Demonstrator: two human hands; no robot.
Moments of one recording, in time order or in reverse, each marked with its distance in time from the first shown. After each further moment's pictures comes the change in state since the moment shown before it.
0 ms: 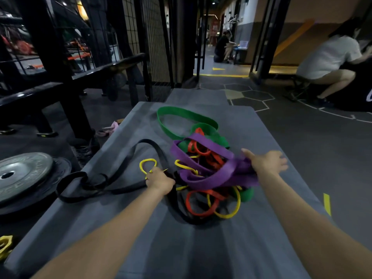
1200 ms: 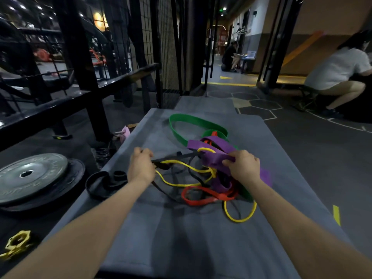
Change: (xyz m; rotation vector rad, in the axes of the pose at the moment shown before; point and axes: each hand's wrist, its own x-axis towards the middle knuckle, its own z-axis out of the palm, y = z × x) left_hand 0.008 -0.023 -0.088 0.161 0.367 0.334; right_hand -0.065 -0.031 0.016 -0.425 -0.182 -0.723
